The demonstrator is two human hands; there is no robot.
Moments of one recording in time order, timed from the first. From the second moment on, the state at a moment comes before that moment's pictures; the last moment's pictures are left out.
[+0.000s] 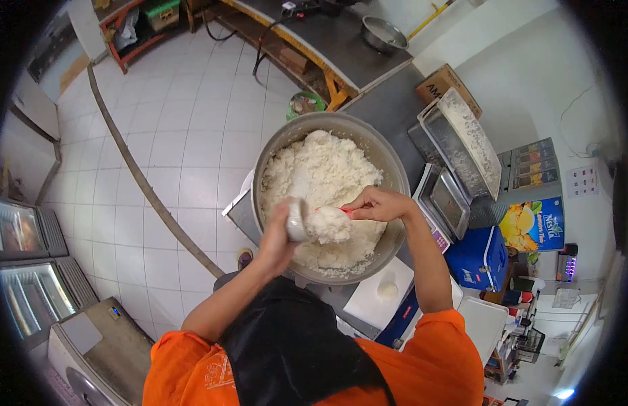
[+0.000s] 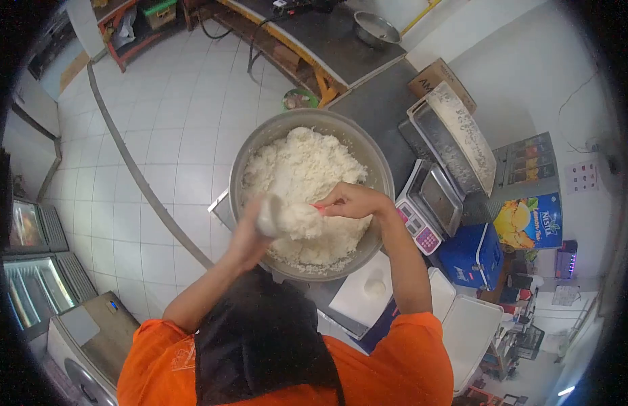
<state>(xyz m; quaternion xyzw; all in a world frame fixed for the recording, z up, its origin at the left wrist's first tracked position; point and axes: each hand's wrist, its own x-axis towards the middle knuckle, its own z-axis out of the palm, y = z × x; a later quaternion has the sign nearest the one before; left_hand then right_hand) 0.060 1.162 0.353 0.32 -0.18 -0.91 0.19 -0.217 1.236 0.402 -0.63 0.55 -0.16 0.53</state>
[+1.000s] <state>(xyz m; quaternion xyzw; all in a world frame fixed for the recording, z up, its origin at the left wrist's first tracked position) 0.008 1.140 0.336 0.24 -0.12 -0.95 0.14 -0.132 1.320 0.428 -0.41 0.84 -0.22 0.29</state>
